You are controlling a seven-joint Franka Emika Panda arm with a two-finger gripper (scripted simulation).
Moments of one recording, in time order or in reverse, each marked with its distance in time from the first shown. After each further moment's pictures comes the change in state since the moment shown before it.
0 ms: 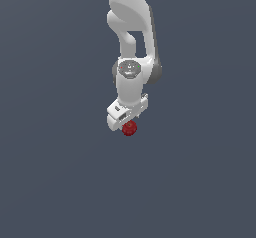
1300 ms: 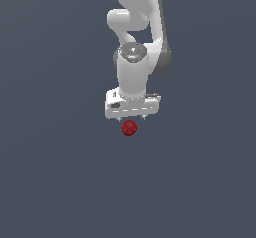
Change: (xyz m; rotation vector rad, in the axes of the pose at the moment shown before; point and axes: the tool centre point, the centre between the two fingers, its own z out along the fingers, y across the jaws) arm 0.026 0.009 -0.063 0.002 0.015 0.565
